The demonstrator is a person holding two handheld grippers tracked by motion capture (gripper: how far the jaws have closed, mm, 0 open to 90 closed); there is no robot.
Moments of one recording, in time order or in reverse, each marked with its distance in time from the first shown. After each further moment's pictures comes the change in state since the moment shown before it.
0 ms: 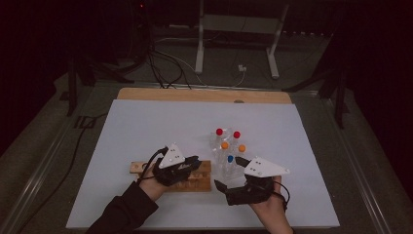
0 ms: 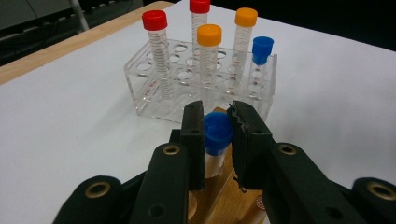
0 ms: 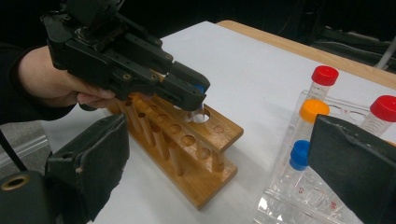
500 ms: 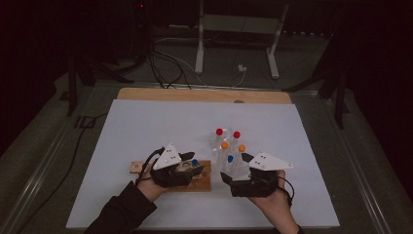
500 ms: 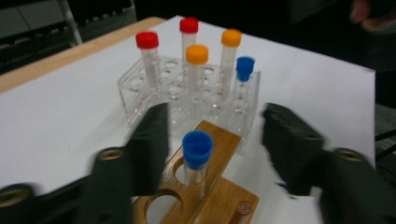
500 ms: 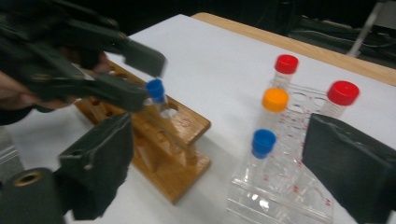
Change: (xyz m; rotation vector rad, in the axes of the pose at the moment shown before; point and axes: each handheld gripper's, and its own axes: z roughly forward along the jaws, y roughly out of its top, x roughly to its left) left arm -0.005 0.003 -0.014 -0.076 -0.045 -0.019; right arm -0.017 -0.001 0.000 0.032 -0.083 0.042
